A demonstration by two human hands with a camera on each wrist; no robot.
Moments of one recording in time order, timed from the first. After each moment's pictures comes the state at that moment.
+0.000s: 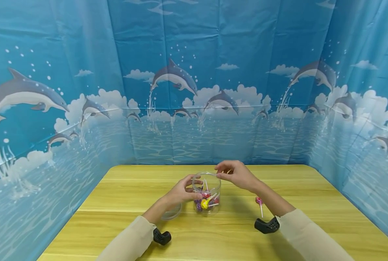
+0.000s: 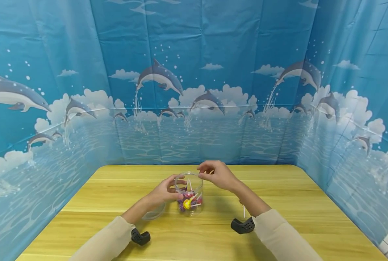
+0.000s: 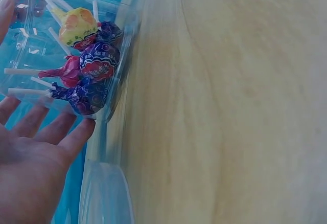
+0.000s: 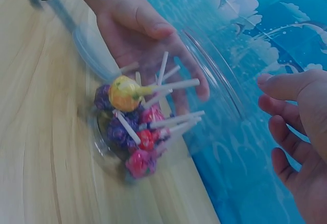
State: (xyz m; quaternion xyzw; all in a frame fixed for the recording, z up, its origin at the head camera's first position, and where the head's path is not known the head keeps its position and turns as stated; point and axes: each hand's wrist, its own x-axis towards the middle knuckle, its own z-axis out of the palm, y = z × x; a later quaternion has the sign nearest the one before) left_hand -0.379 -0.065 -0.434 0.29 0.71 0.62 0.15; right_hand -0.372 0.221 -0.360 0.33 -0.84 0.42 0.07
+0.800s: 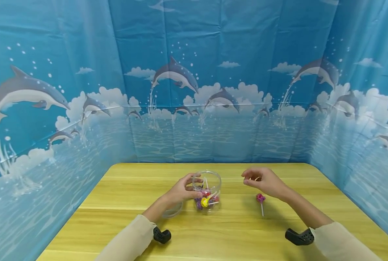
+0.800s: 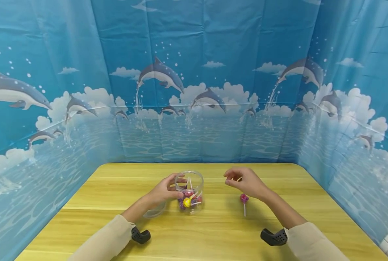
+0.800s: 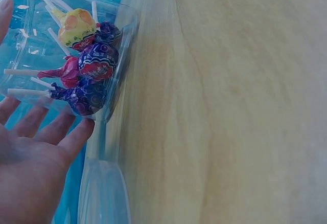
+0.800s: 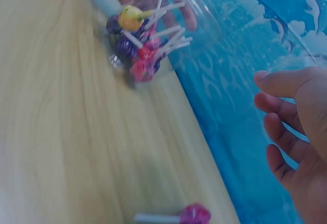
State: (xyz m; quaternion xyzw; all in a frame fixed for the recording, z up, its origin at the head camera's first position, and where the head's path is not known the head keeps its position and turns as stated) left_hand -0.378 -0.067 -0.435 0.30 0.71 0.62 0.14; right_hand -0.345 0.298 -0.372 0.28 -0.88 0.38 0.06
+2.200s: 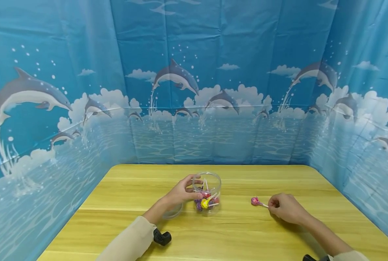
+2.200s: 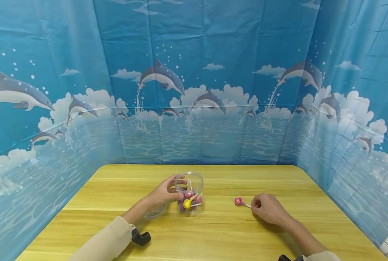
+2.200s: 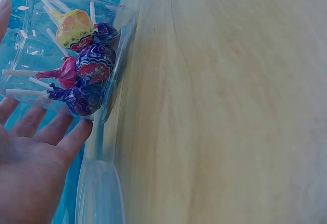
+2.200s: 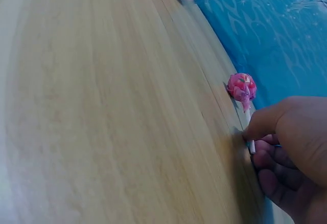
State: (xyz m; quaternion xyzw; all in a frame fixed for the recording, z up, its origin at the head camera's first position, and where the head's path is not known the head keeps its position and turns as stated) left_hand -0.376 -0.067 -0.436 0.30 0.71 0.62 0.14; right_hand -0.318 0.353 -0.442 0.16 -0.95 0.24 0.05
